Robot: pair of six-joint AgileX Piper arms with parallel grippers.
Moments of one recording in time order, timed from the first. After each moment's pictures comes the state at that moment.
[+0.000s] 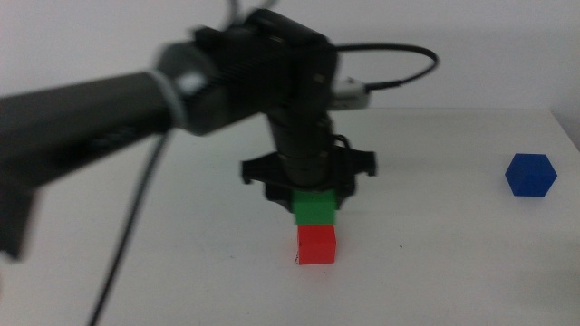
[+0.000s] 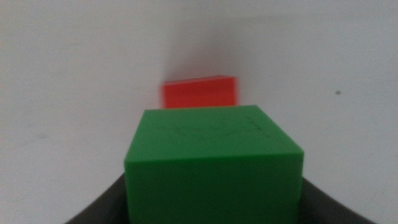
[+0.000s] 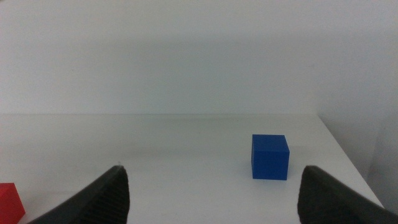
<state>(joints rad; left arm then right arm) -0.75 1.91 -1.65 0.03 1.14 -0.72 0.05 0.00 0.00 0.03 0.14 -0.01</state>
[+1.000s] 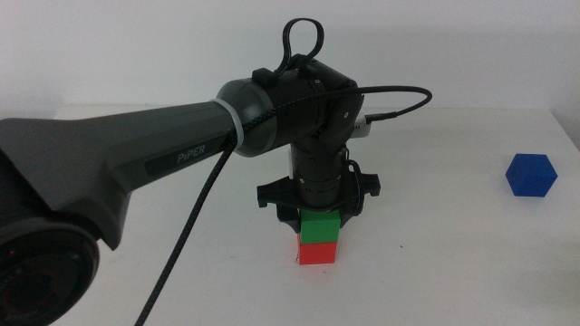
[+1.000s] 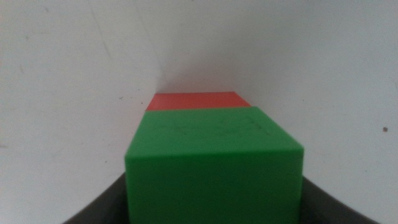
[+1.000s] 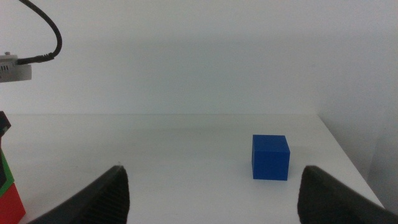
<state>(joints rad) -0.76 2.08 -1.71 0.04 1.13 -0.83 0.05 0.00 0.00 0.03 0.14 -0.01</state>
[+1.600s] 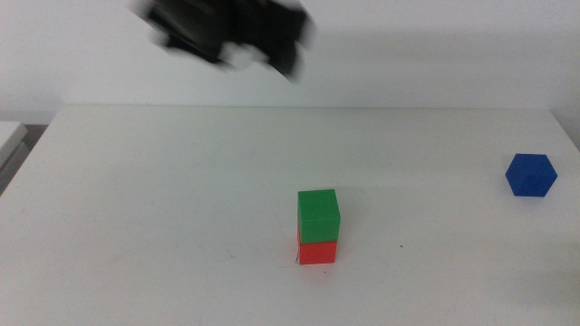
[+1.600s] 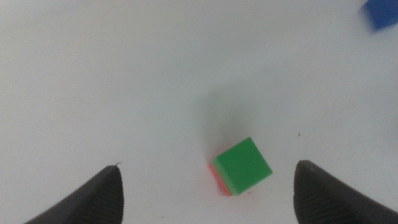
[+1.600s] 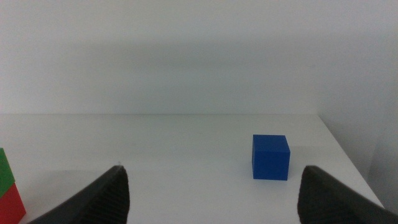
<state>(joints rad) -0.60 1.57 -1.77 0.01 1.20 -0.18 0.05 0.00 0.00 0.03 0.14 -0.01</state>
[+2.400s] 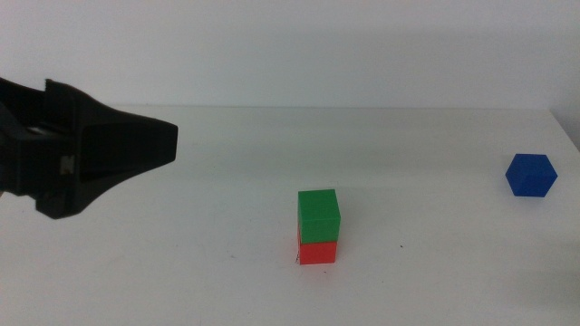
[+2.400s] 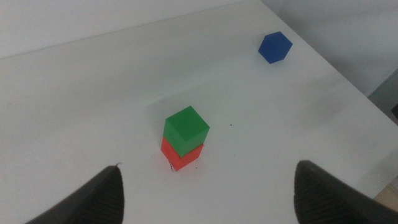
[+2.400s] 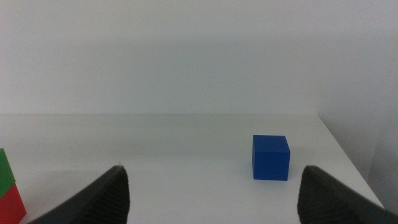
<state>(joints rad) -0.57 0.82 -1.13 -0.20 0.96 -0.05 0.05 0.00 0.00 0.03 0.14 -0.01</state>
